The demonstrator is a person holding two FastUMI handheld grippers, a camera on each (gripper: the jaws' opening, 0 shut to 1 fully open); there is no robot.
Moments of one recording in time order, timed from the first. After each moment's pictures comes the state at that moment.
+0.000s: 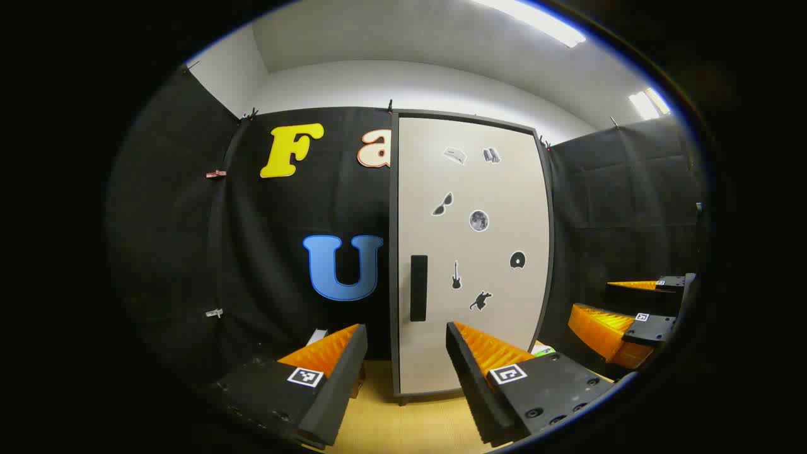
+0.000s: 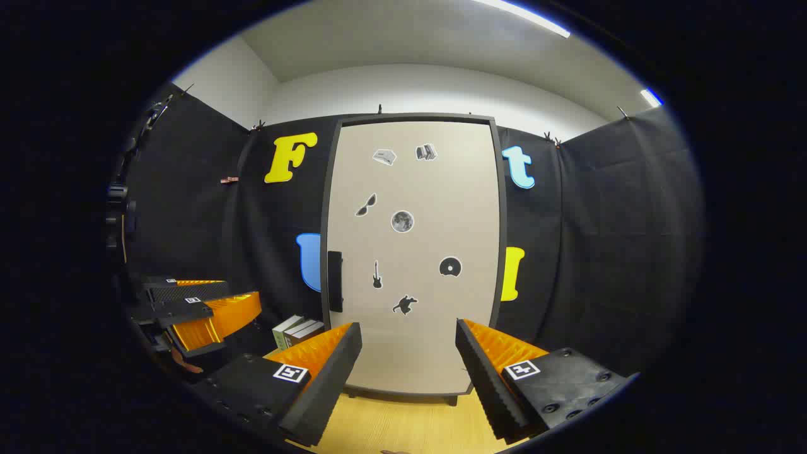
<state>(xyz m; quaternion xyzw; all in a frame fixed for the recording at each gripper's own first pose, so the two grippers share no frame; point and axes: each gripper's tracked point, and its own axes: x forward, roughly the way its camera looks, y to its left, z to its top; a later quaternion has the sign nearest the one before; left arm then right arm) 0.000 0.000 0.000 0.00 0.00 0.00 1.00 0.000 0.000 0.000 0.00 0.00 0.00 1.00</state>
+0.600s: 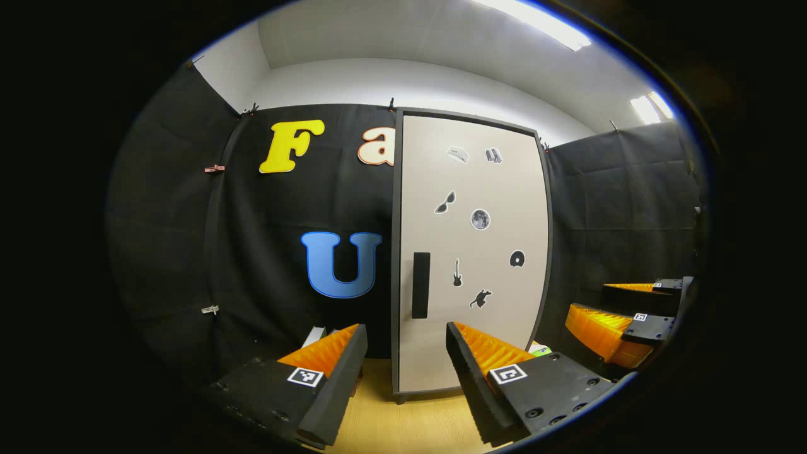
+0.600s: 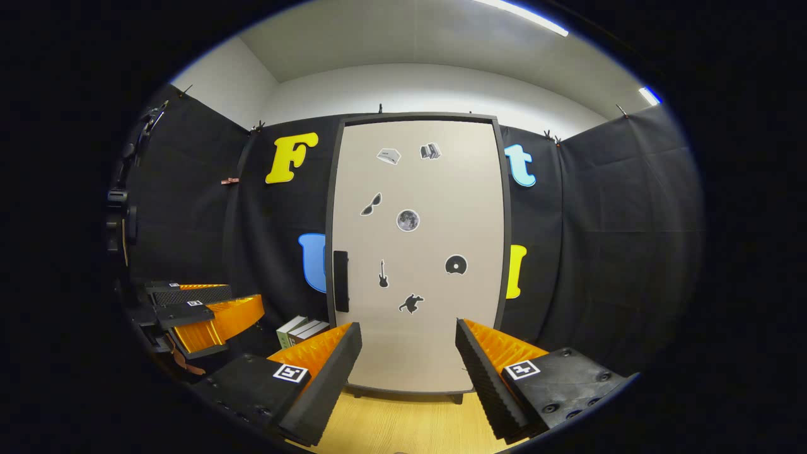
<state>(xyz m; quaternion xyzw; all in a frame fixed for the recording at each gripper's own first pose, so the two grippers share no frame) -0.002 0.010 -0.002 -0.01 0.00 -0.01 1.00 -0.003 0.012 -0.002 0.00 0.00 0.00 1.00</state>
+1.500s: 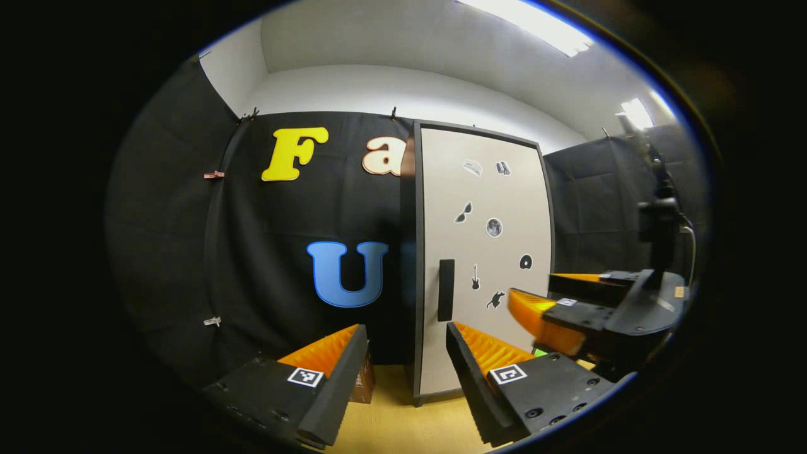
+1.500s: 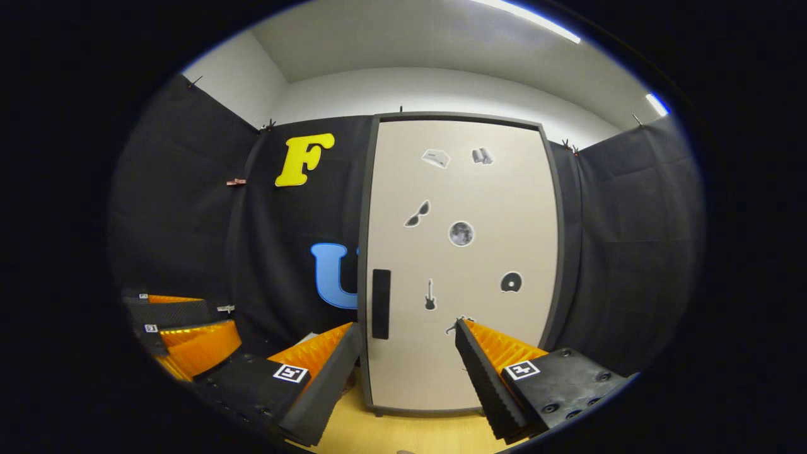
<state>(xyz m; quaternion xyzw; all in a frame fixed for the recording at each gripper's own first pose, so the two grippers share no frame) -0.023 0.080 0.007 0.00 -0.02 -0.05 1.00 0.082 0.116 0.002 0.01 -0.01 0.01 1.00</state>
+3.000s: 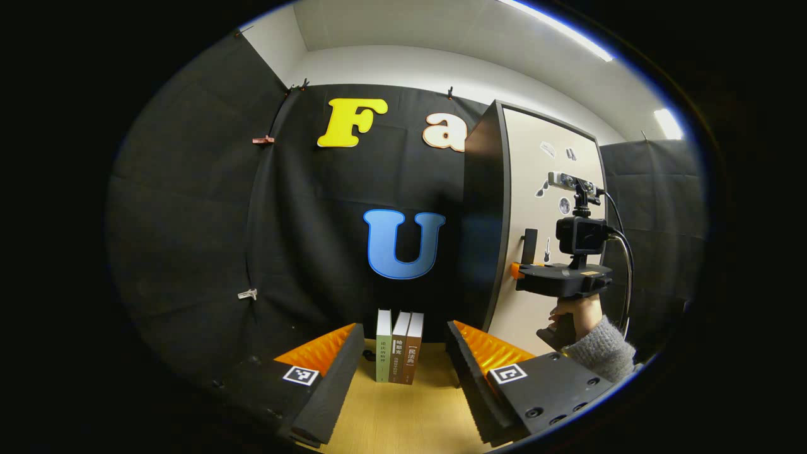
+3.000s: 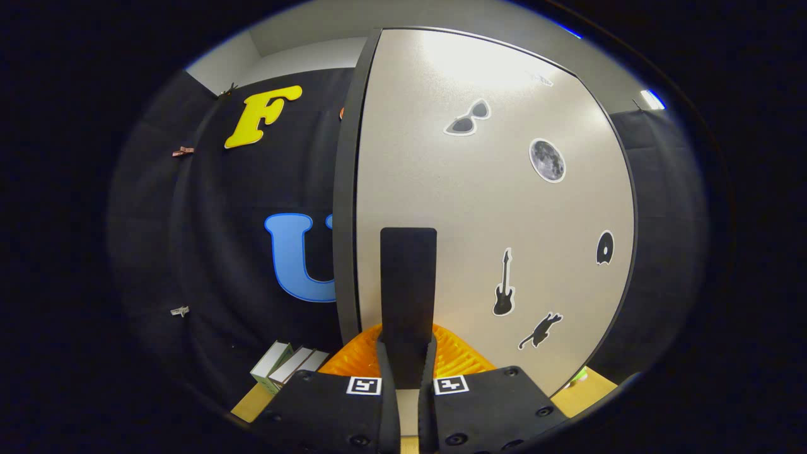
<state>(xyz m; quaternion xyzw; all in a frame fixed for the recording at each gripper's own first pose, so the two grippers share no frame) -0.035 0.218 -0.044 -0.03 0.04 0.04 1.00 0.252 0.140 -0.069 0.00 0.04 -0.07 1.00</state>
